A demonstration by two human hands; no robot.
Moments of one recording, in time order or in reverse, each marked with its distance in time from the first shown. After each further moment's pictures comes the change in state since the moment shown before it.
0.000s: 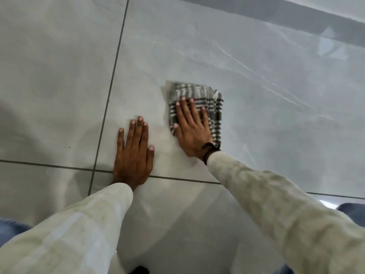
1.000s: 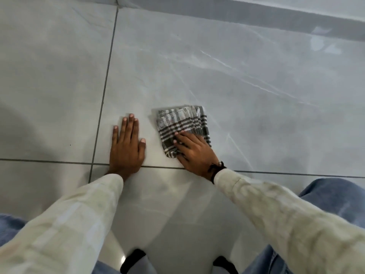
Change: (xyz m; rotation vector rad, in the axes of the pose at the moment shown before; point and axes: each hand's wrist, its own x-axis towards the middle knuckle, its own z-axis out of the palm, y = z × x) left_hand -0.001 0.000 0.003 -0.030 -0.024 -0.015; right_hand -0.106 0.035 0.007 0.034 0.189 -0.301
